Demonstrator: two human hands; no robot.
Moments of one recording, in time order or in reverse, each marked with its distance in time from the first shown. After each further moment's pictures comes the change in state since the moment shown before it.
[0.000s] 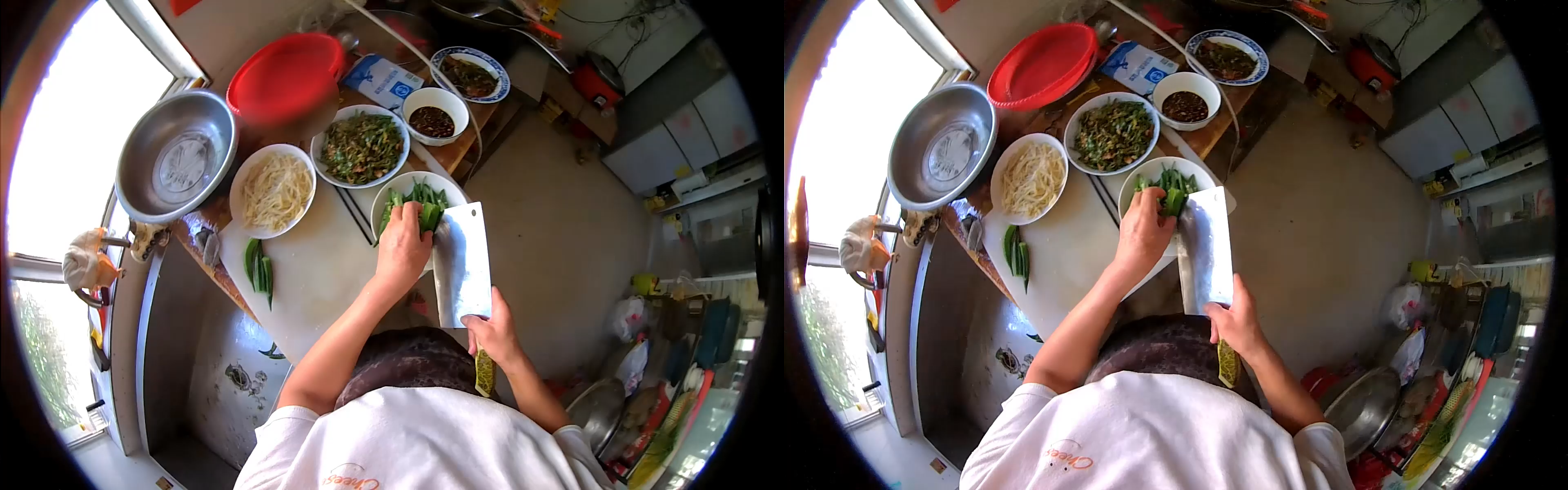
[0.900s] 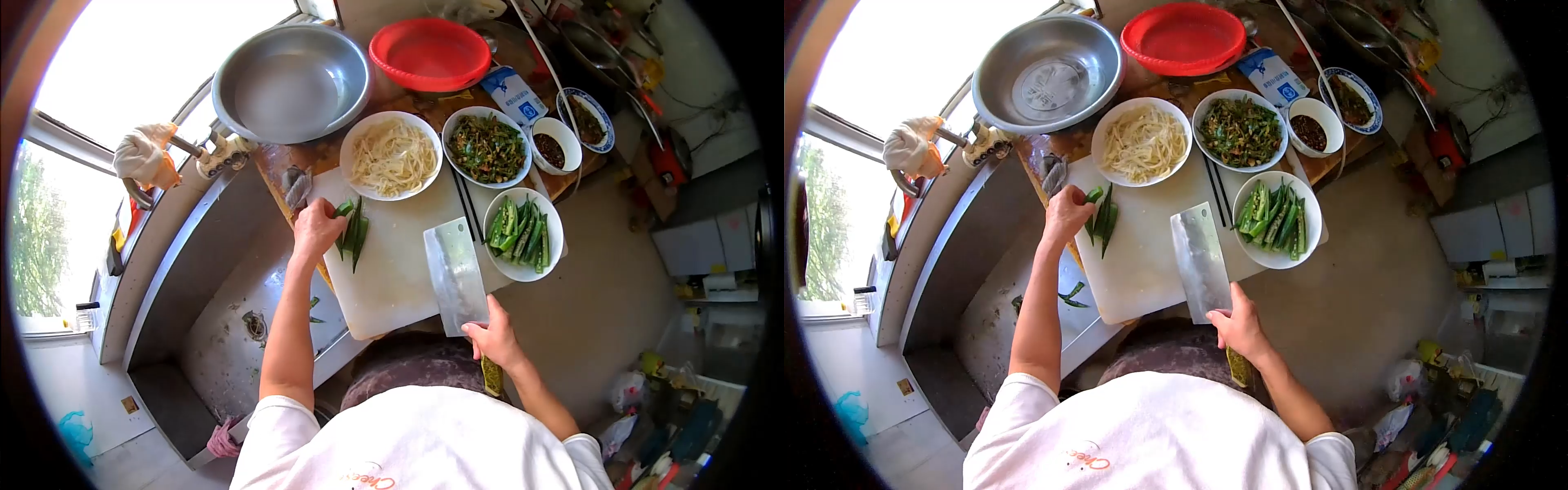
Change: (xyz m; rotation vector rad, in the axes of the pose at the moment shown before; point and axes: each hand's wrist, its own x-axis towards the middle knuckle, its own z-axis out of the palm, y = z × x) left_hand -0.067 -0.190 -0.225 0.301 0.173 -0.626; right_hand 0.020 0.010 0.112 -0.258 -0.361 0.013
